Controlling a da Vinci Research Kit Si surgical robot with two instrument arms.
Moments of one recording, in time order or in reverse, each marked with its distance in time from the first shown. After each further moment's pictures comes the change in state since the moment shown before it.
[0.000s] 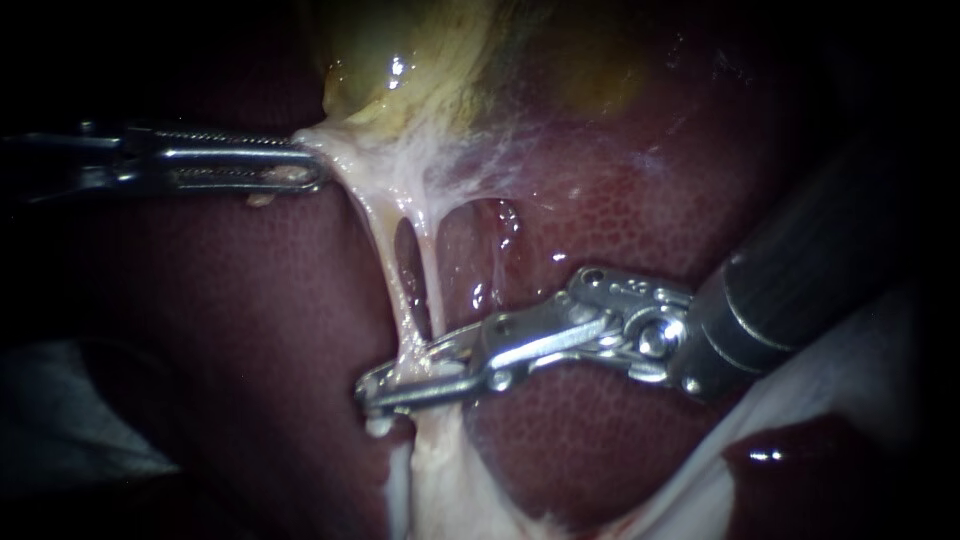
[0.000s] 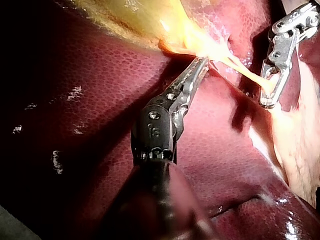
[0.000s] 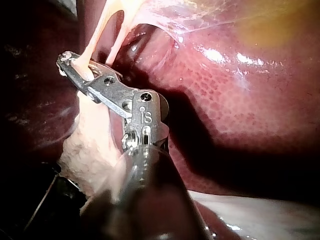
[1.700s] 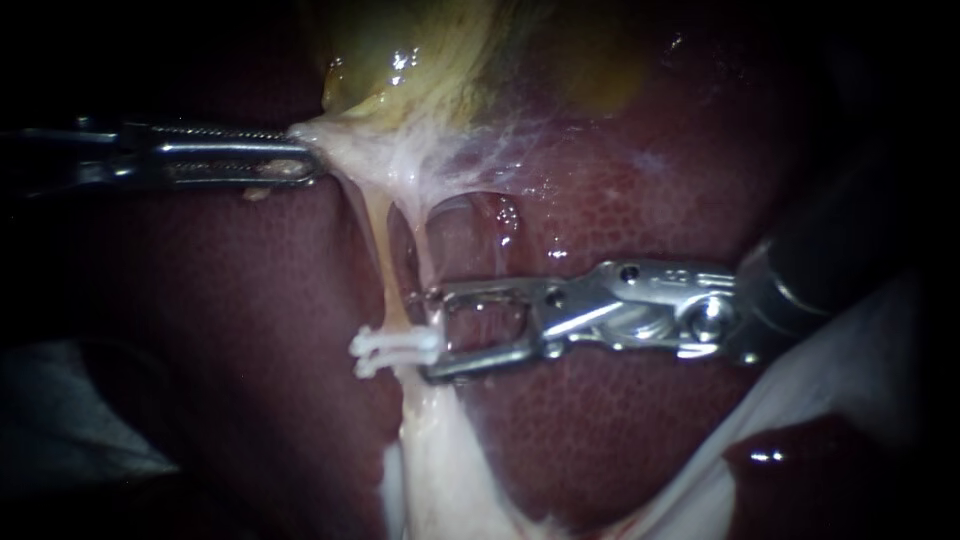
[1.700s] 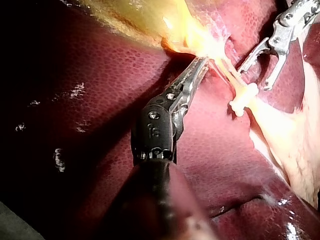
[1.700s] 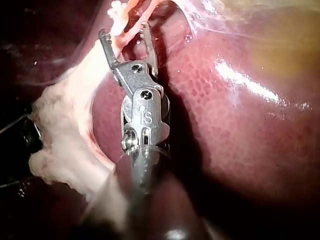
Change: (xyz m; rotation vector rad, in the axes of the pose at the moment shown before) right arm -0.001 -0.001 -0.005 -0.481 -0.019 -0.365; left arm 0.000 0.000 0.000 0.002 0.001 0.003
